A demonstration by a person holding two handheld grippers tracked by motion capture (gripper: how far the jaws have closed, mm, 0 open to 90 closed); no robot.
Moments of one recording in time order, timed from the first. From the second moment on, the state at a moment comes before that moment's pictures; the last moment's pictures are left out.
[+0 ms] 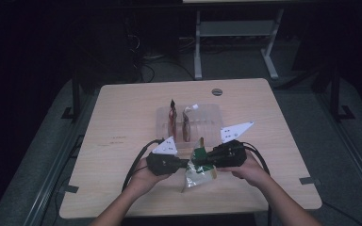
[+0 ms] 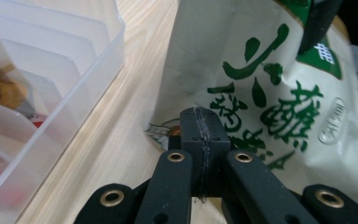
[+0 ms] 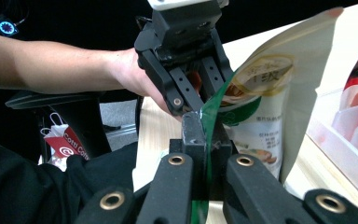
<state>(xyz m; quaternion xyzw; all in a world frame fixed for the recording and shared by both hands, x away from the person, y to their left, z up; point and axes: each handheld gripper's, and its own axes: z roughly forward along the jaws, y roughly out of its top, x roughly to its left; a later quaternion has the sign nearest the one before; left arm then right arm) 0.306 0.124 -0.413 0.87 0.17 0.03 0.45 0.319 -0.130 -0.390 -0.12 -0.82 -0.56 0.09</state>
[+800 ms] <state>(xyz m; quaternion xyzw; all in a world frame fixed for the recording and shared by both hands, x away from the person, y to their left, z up) 0.288 0.183 -0.419 0.88 0.23 0.02 0.41 0.317 -0.151 -0.368 -0.13 -0.81 -0.57 0.07</state>
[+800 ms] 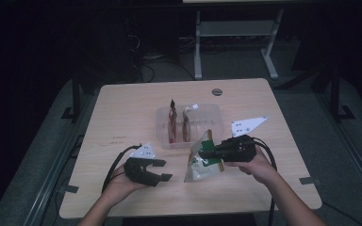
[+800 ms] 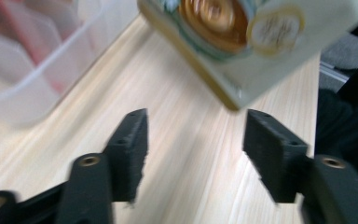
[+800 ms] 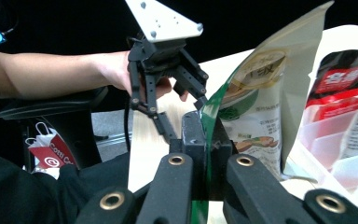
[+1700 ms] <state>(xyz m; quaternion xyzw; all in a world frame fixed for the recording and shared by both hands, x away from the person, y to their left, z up) 0.289 0.211 -0.425 0.87 0.27 0.05 0.40 0.363 -0.182 -0.329 -0.16 -0.79 -0.59 -0.01</state>
